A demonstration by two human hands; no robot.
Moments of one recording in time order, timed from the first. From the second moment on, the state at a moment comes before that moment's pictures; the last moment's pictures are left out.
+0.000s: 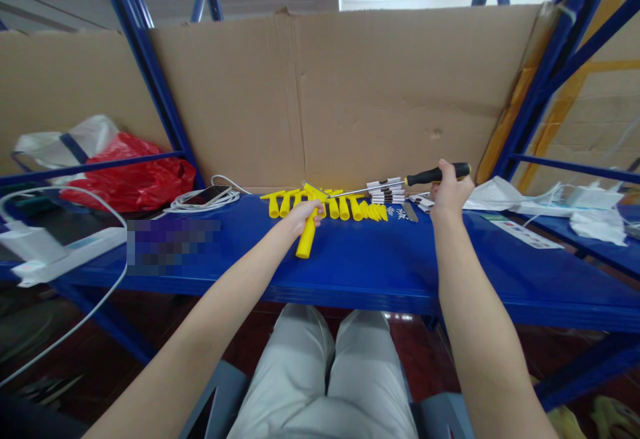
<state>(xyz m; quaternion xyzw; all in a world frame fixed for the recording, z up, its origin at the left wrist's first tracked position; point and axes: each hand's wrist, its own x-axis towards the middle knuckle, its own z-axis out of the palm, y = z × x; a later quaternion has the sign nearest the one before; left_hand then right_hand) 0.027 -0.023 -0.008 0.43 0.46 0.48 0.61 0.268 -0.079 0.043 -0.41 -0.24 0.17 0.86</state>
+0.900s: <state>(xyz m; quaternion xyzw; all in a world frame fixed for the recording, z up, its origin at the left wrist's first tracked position) 0.027 -0.024 -0.008 0.46 0.46 0.47 0.60 0.274 -0.073 0.040 -0.40 -0.23 0.17 0.87</state>
